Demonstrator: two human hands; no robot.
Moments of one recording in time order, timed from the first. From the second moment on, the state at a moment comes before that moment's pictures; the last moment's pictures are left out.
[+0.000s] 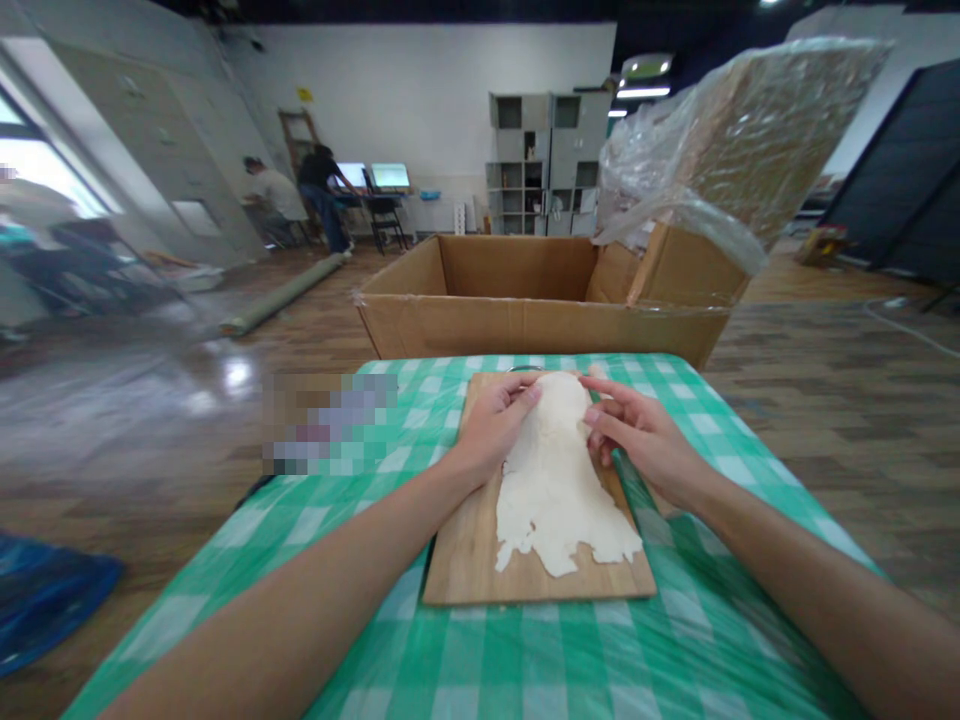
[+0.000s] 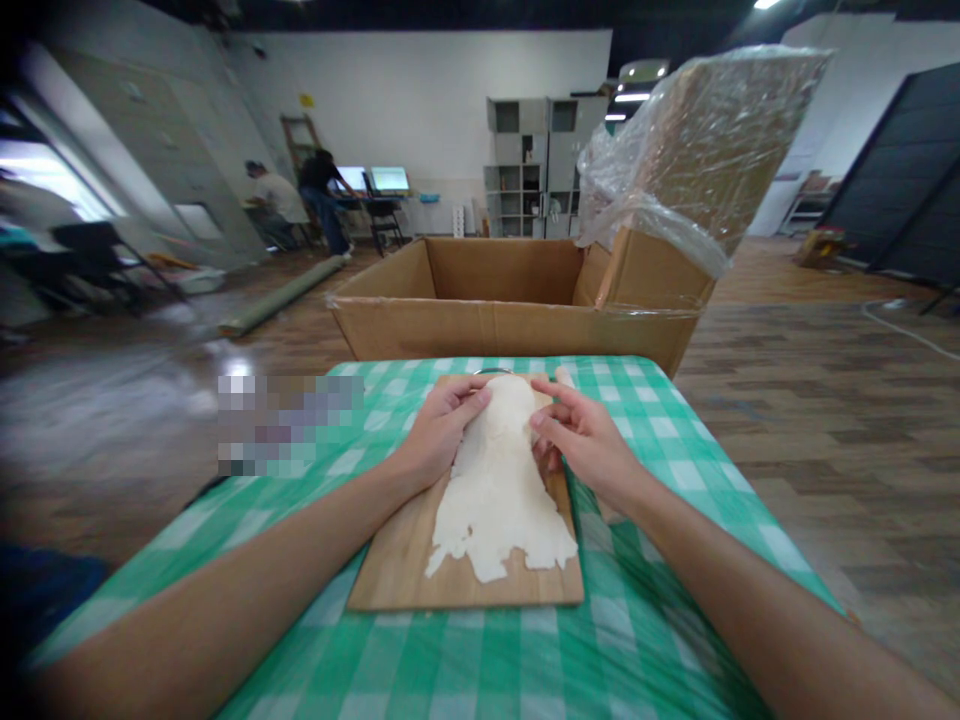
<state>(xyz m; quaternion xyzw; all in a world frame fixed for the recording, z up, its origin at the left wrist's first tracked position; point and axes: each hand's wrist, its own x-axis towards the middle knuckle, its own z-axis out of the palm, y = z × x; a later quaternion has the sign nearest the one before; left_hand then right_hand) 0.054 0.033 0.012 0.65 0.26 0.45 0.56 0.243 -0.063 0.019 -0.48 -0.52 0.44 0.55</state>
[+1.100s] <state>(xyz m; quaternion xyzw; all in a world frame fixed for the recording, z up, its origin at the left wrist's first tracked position) 0.053 0.039 0.003 0.76 0.24 0.39 0.46 0.246 -0.063 0.012 -0.50 -0.61 0.37 0.49</state>
